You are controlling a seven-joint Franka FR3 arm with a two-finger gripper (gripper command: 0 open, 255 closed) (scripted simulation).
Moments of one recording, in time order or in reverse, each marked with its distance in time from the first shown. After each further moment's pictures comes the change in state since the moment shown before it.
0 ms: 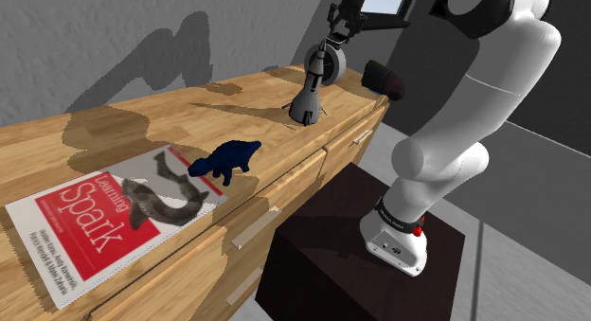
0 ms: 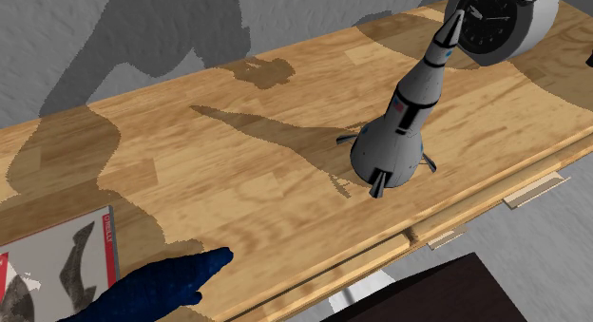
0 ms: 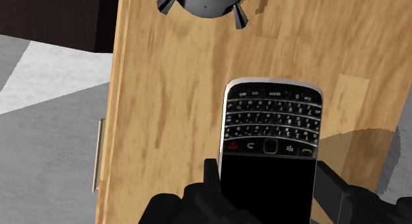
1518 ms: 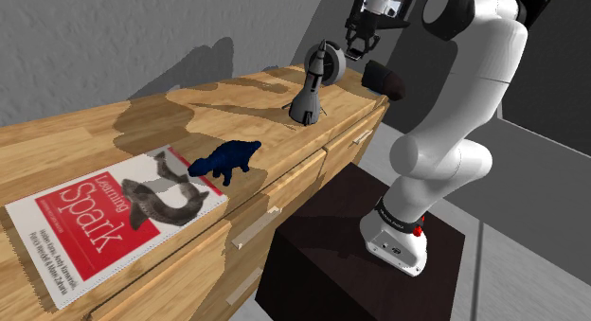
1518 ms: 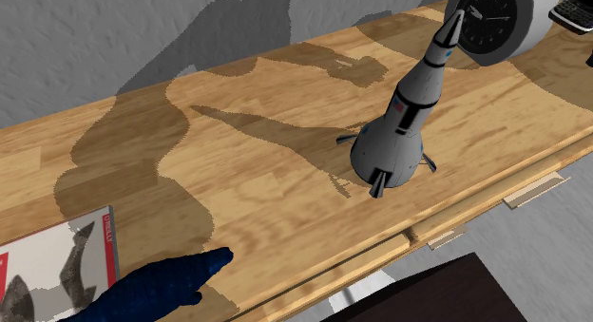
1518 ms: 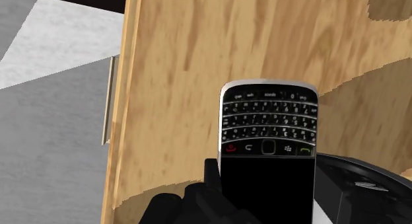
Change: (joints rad) arm -0.129 0.218 -0.092 0.136 0.012 0.068 -0.228
